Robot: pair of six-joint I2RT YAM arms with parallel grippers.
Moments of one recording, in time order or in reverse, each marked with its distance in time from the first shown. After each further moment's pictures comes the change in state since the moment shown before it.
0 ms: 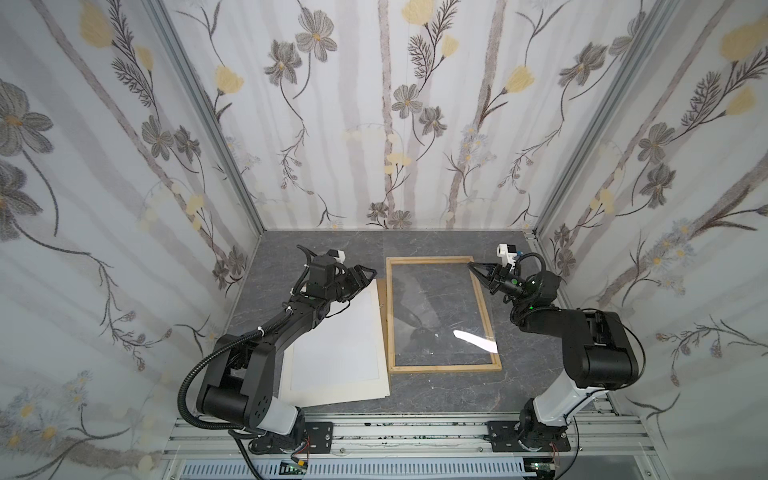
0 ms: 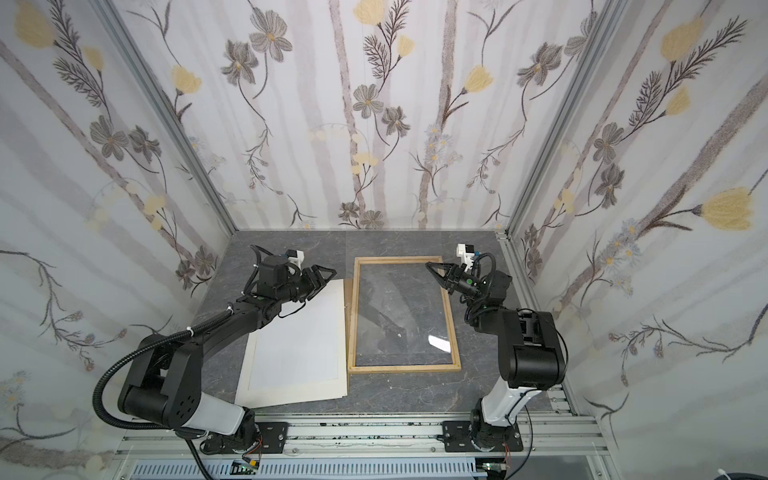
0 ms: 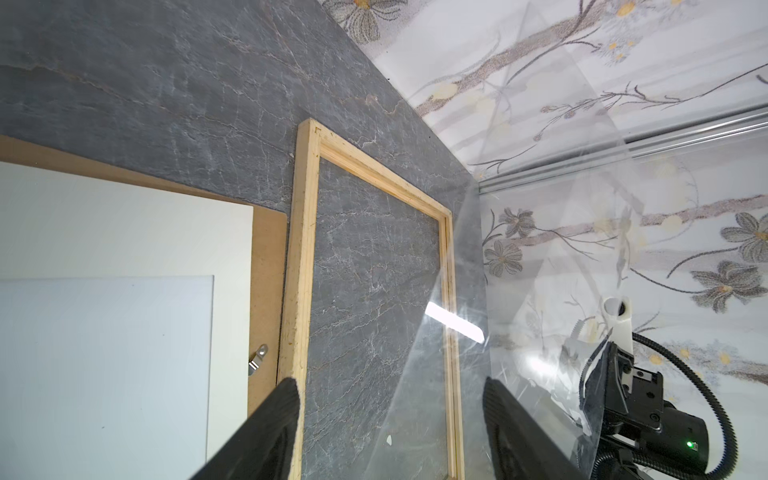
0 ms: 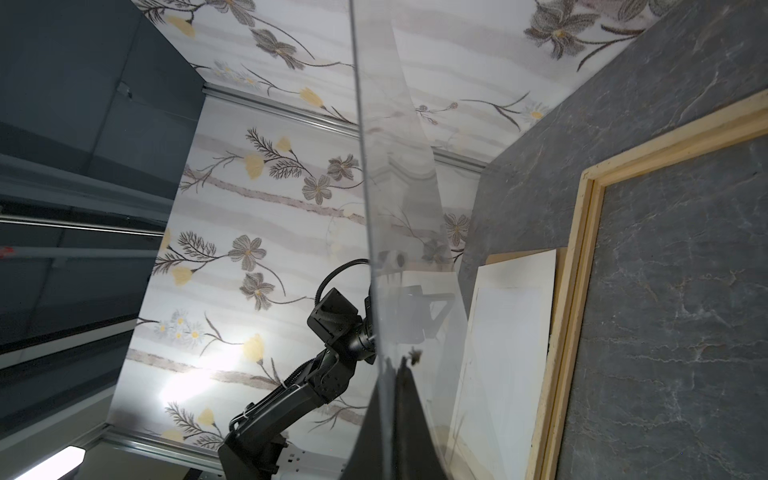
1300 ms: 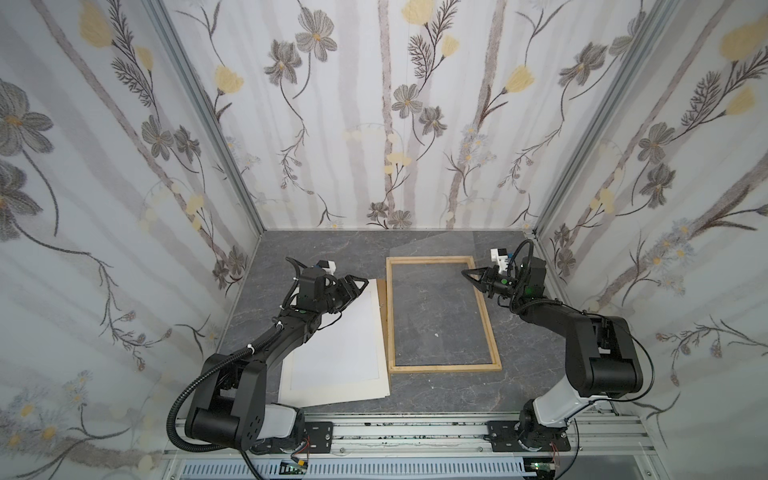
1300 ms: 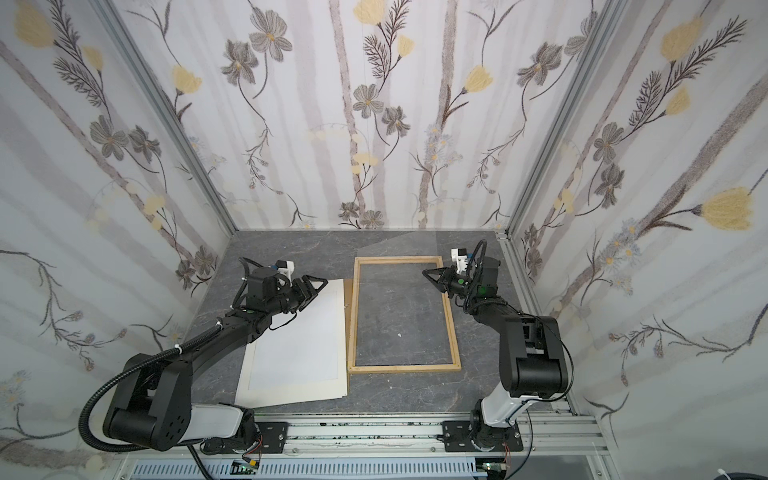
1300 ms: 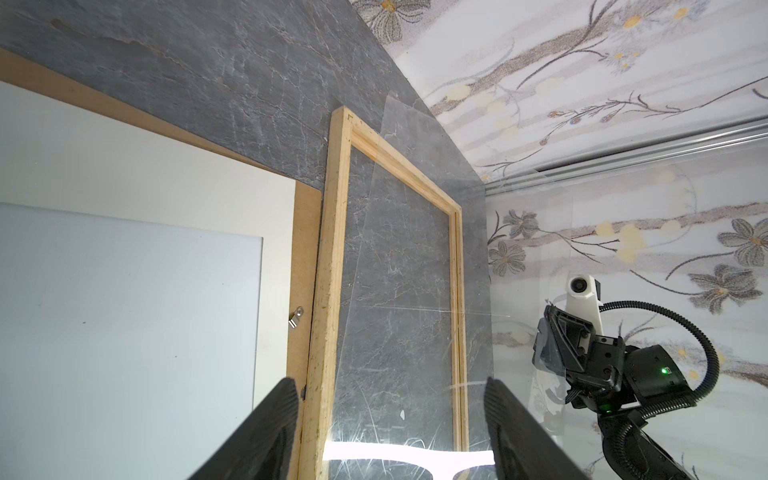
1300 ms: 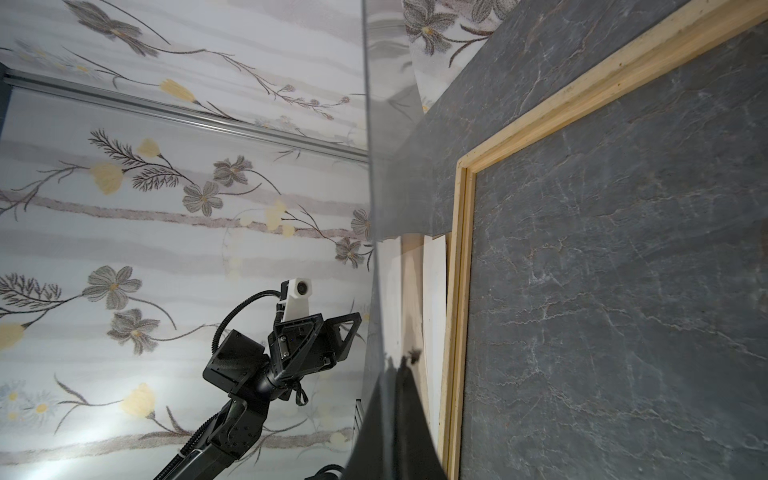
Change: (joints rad) left arm 0.046 -0.102 -0.143 0.025 0.024 -0.011; right arm 0.027 0.003 0.121 -0.708 0.092 -0.490
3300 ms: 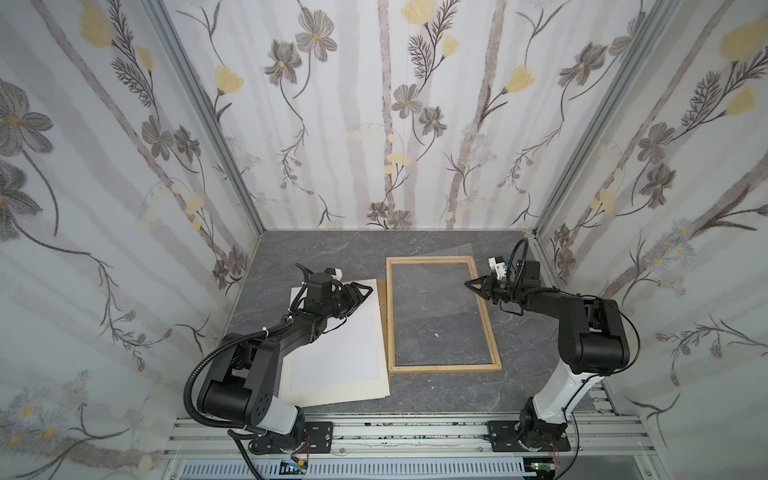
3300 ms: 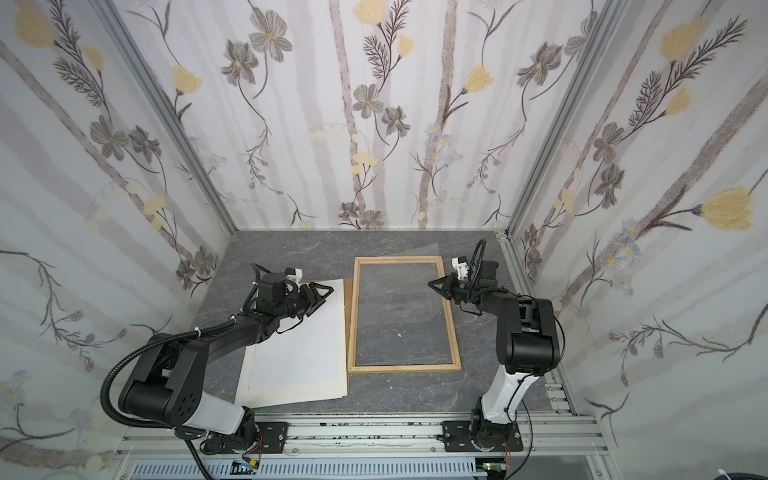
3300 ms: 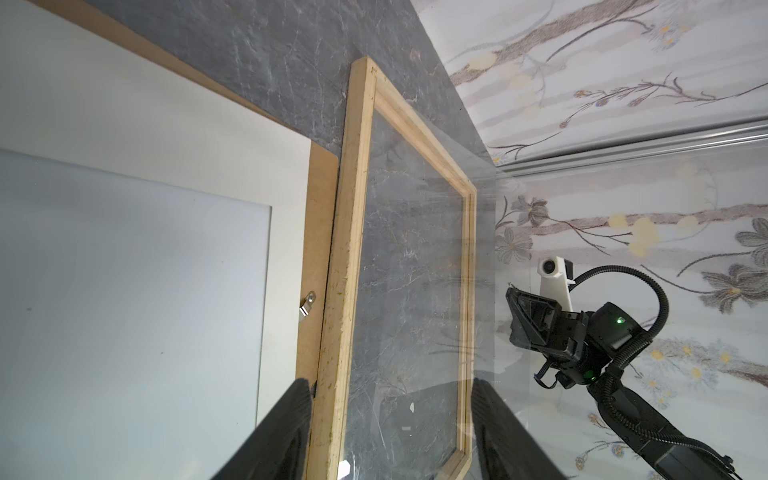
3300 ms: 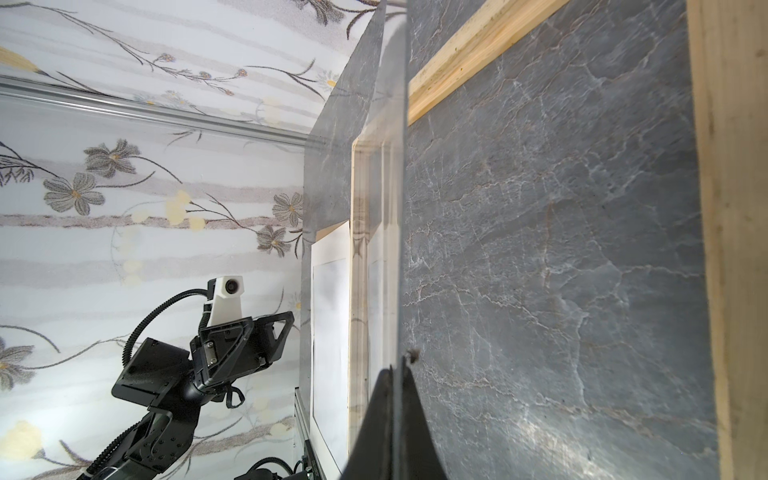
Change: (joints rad) left arm -0.038 0.151 -0.032 0.130 0.031 -0.045; right arm -0.055 0.158 0.114 -0.341 0.038 -0.342
